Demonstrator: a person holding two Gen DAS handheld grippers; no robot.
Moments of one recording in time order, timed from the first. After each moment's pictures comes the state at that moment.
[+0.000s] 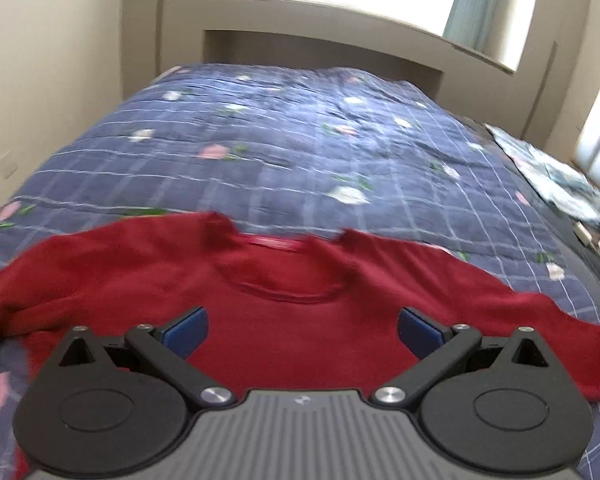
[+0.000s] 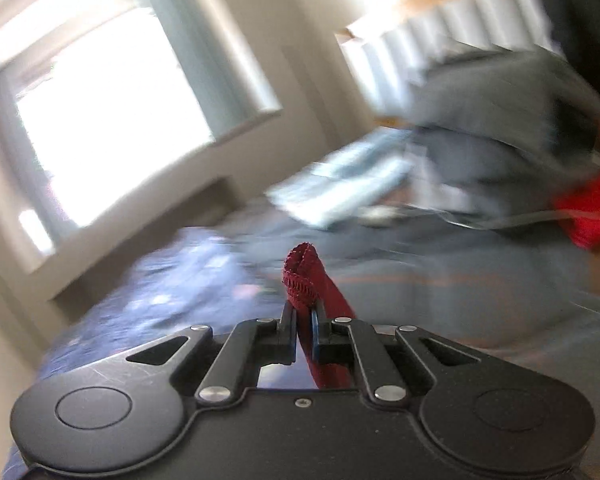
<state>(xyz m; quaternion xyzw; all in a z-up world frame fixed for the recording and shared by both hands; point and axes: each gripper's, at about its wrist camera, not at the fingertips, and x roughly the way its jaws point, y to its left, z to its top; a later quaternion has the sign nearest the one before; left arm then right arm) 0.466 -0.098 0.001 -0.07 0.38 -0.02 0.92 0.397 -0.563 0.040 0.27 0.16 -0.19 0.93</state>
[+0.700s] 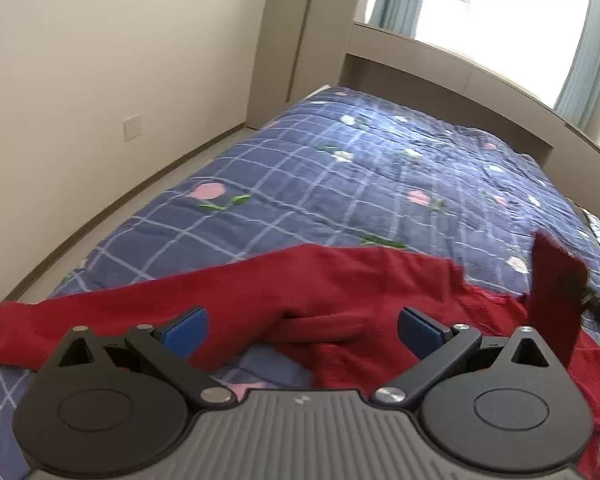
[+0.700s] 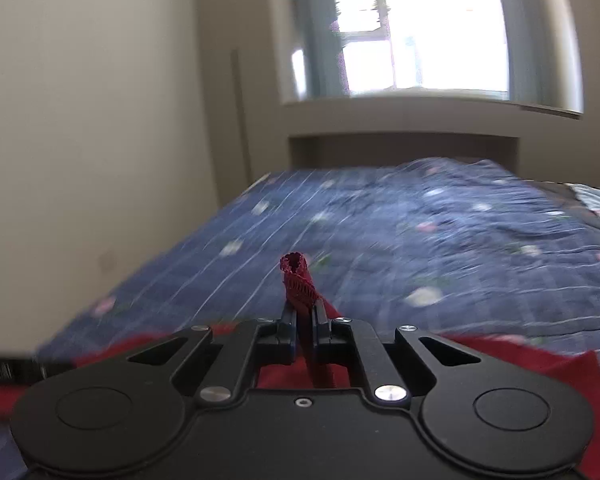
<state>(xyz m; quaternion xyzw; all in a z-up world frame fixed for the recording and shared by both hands) 0.407 0.119 0.012 -0.14 0.35 0.12 0.92 0.459 -0.150 0.022 0.02 0.23 0.14 0.96</state>
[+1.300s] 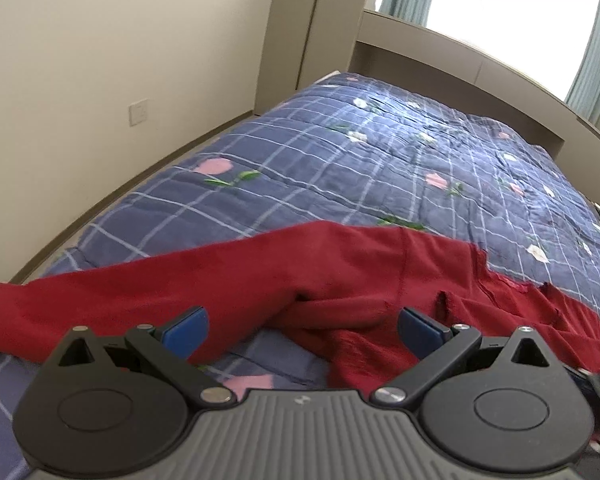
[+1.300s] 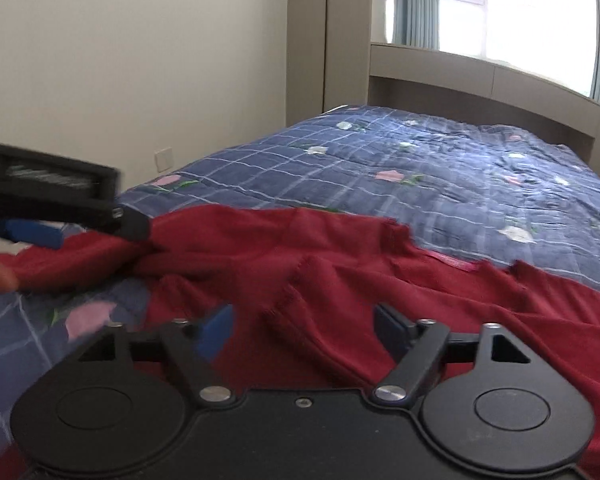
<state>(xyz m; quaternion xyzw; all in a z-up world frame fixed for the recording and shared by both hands) 0.420 0.111 -0.021 -0.14 0.36 0.13 0.91 0.428 -0.100 -0.050 -0.07 0.29 0.23 0.93</state>
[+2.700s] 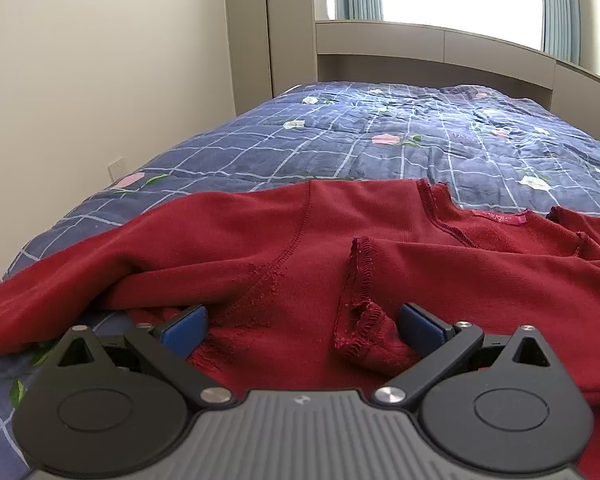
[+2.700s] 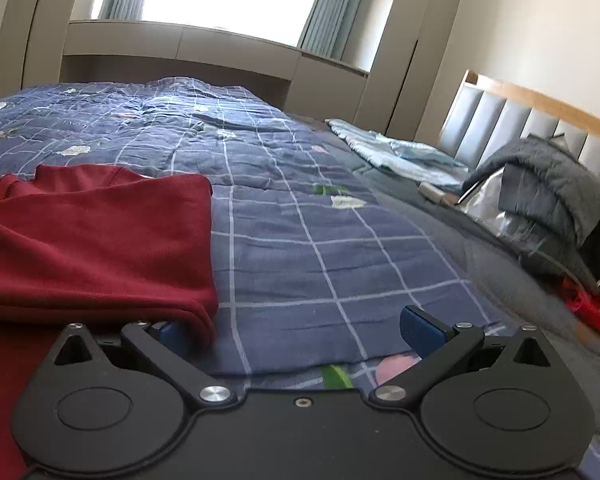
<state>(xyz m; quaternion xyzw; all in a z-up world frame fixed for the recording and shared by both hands) 0.461 -0.011 -0.096 -0.01 0.33 0.15 0.93 0.415 -0.353 -0.099 -0.07 0.29 -0.21 0.93</state>
